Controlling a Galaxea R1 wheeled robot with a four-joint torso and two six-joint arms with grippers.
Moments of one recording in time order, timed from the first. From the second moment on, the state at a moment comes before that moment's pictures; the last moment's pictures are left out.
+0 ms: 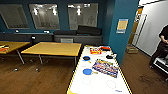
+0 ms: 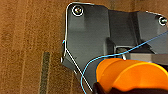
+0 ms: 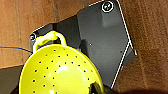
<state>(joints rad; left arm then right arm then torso) 1.52 2.84 -2.60 0.20 -0.10 -0.23 -1.59 2.73 -2.31 0.15 0.21 0.01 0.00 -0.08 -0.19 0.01</state>
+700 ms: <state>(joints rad) 1.53 2.85 -2.61 0.20 -0.10 -0.23 -1.59 2.73 -2.31 0.15 0.21 0.01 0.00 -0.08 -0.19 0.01</state>
